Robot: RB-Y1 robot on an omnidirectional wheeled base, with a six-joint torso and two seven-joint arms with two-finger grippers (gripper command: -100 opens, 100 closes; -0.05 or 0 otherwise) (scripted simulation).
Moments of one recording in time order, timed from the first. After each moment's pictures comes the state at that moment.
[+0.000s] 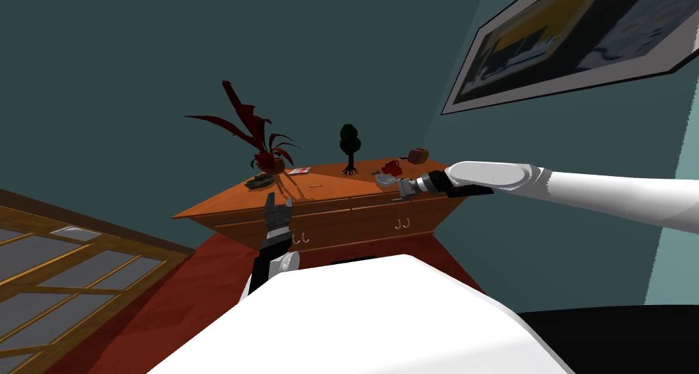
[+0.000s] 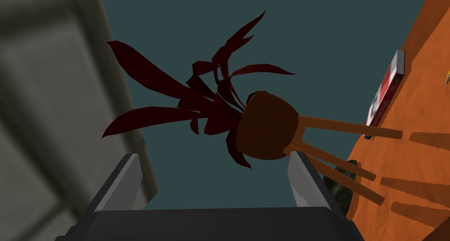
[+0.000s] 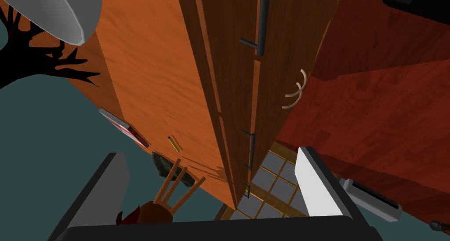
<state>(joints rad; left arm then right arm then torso) 0.50 -0.04 0.03 -2.21 0.10 -0.37 0.03 0.05 -1.71 0.09 -1.99 0.99 -0.66 -0.01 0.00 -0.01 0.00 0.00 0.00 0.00</state>
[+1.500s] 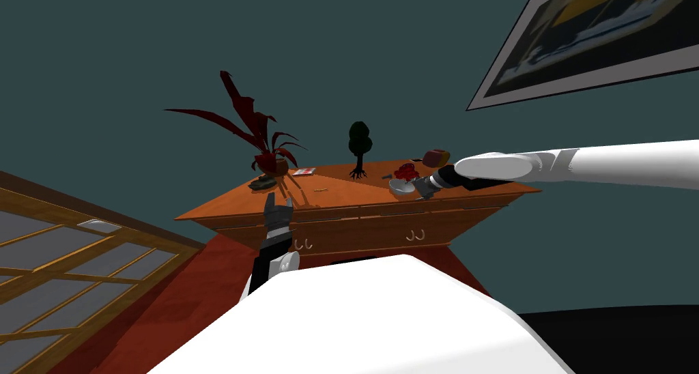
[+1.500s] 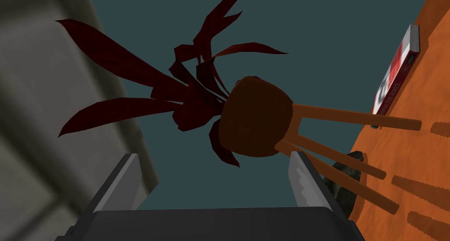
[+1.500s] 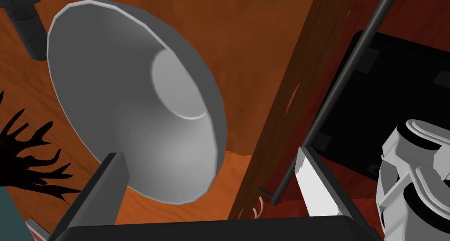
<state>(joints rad) 0.50 -0.04 0.03 -2.21 0.10 -0.37 0.03 0.06 -1.98 0.20 -1.90 1.23 -0.68 -0.02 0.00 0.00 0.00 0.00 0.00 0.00</state>
